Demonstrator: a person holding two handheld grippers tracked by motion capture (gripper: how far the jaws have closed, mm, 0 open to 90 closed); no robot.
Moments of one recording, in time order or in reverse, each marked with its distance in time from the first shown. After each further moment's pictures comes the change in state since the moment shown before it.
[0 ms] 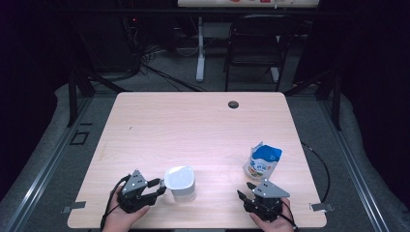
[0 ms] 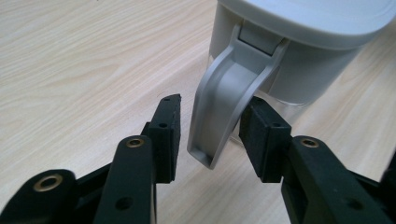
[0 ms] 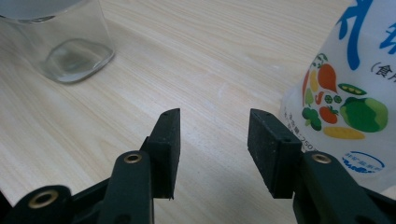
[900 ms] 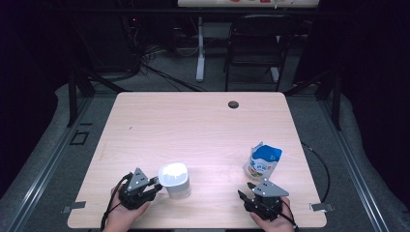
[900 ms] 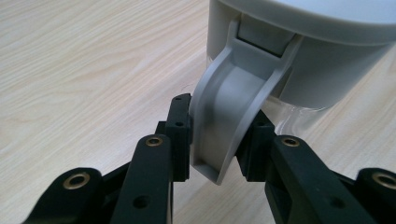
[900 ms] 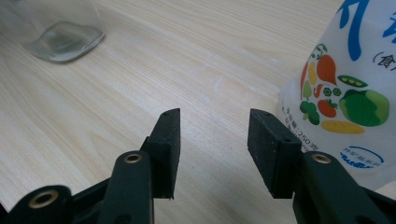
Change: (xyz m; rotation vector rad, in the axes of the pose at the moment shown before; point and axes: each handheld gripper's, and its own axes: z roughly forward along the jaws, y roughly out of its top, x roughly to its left) left arm 0.001 0.001 0.015 0.052 0.094 0.061; right arm -0.004 -0.002 0.004 0.021 -0.007 -0.006
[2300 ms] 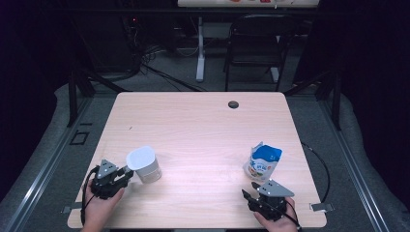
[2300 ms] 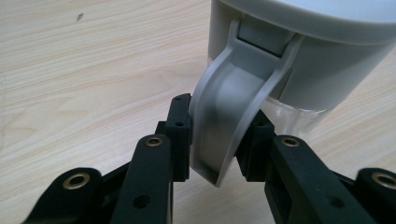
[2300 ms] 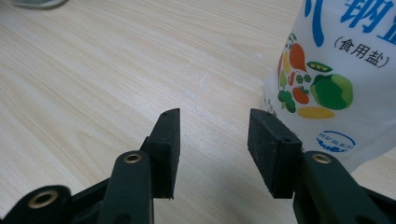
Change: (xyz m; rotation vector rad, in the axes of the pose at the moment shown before) left arm 0.071 -0.027 -0.028 -0.013 0.225 -0.207; right arm -0.008 -0.005 -0.005 -0.004 -0.020 0.034
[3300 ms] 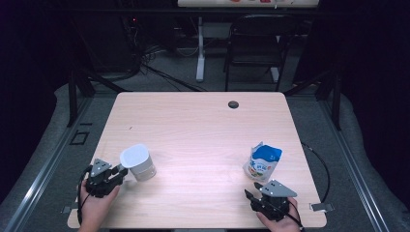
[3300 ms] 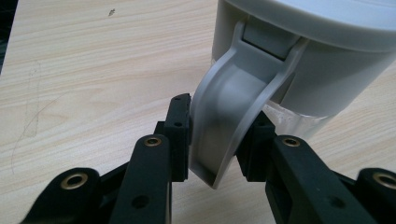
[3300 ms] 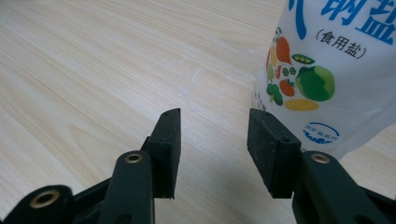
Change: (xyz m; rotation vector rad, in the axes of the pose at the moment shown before) left arm 0.017 -0.005 -0.001 -0.026 0.056 -0.075; right arm -0.004 -0.003 -0.003 0.002 -0.013 0.003
